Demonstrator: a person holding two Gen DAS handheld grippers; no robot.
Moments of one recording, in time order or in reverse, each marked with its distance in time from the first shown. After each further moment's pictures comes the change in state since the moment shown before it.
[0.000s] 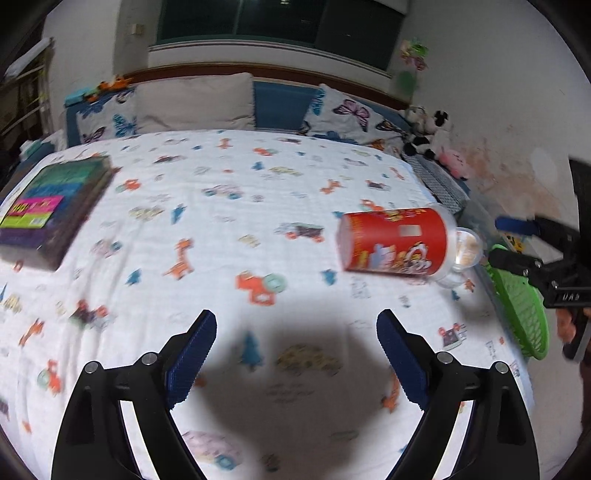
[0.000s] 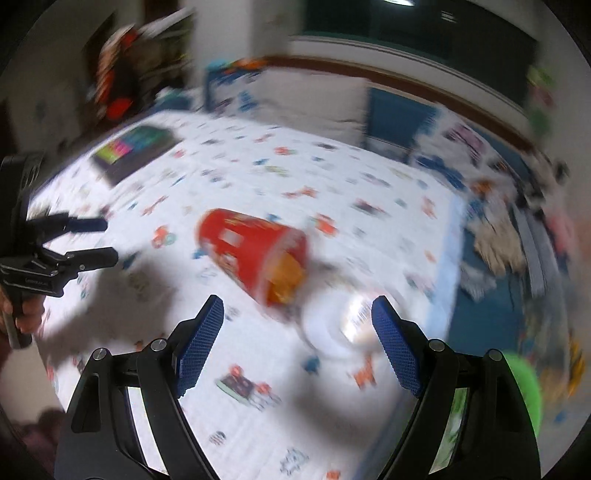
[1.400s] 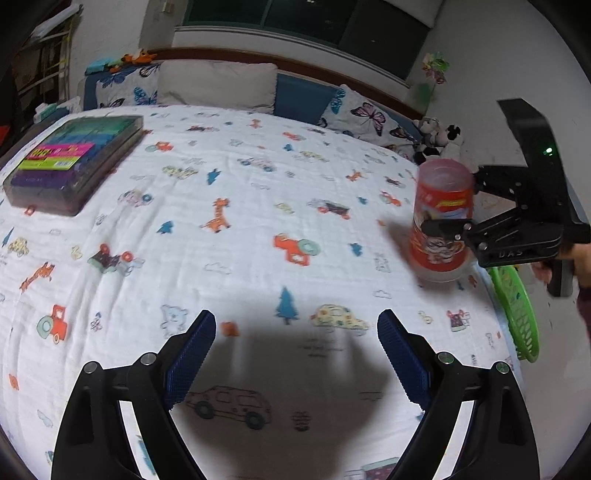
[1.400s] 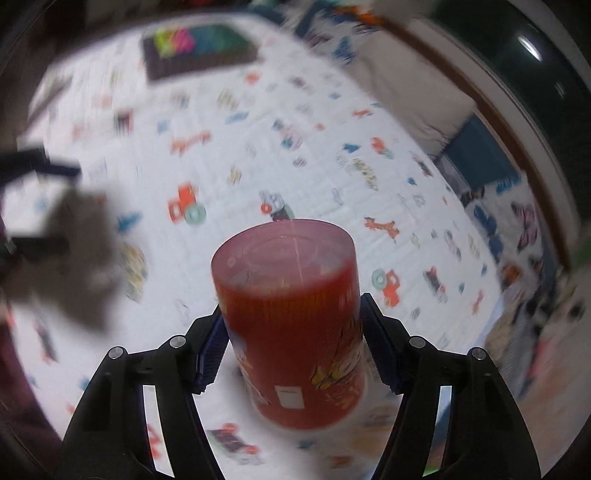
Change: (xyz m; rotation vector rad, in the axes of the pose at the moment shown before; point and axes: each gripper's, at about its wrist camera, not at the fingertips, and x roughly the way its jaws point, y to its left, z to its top) left arm -0.012 0.029 -0.029 -0.096 0.007 -0.034; right arm 0.066 0.044 0.053 -0.279 0.159 0.028
